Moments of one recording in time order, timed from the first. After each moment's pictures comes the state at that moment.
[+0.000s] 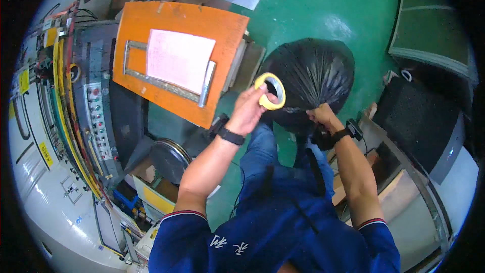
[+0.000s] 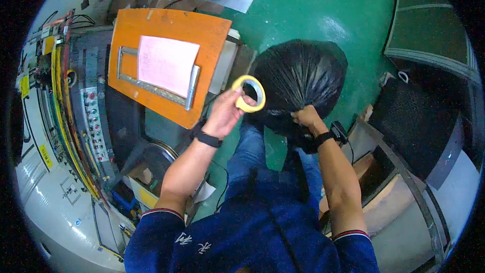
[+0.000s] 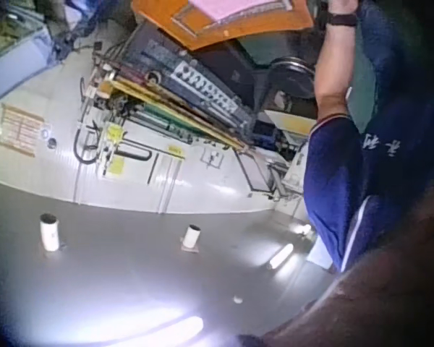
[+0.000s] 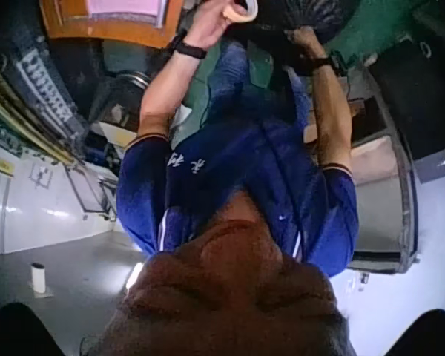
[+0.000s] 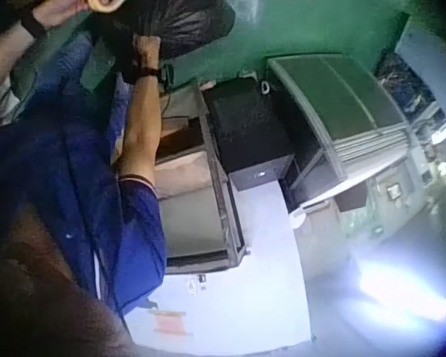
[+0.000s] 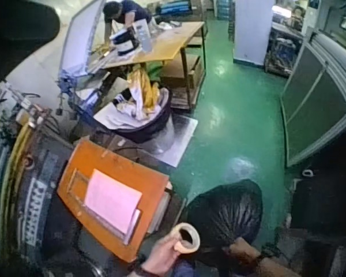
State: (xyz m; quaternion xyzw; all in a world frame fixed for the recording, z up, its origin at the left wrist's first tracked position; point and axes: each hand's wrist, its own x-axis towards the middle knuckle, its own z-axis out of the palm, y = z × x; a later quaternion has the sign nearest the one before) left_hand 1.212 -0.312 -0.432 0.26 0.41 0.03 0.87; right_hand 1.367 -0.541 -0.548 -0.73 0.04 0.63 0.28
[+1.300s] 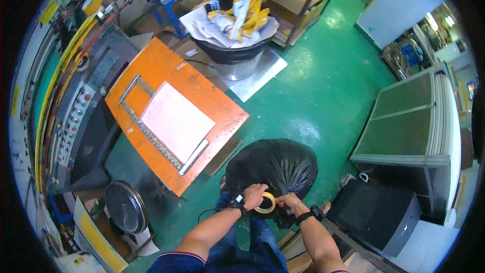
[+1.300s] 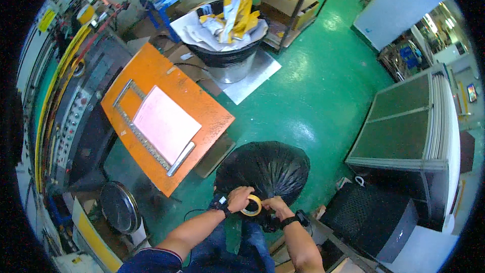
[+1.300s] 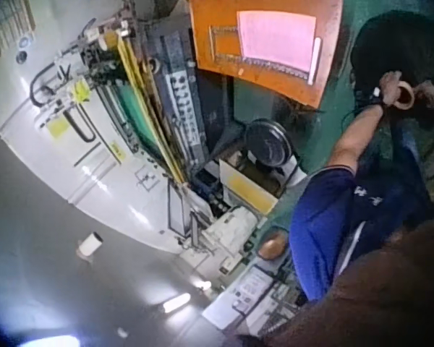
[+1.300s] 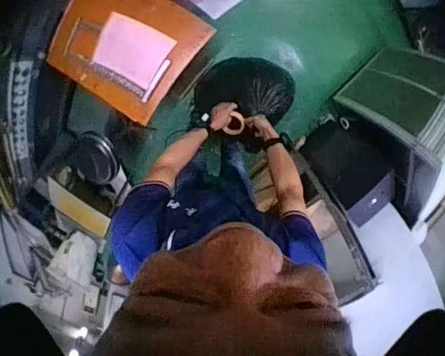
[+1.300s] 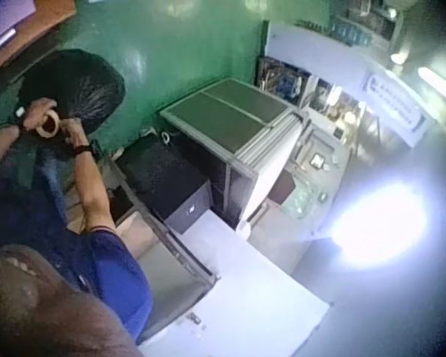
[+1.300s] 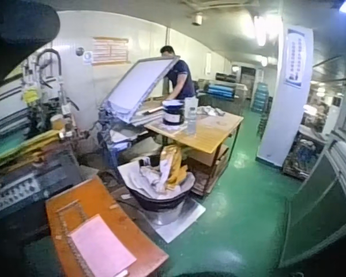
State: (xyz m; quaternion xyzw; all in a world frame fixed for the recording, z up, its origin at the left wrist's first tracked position) left_hand 1.225 -0.420 -0.560 0.86 0.27 0.03 0.43; right_hand 1.393 -0.550 -0.559 -0.69 0.05 0.68 0.26
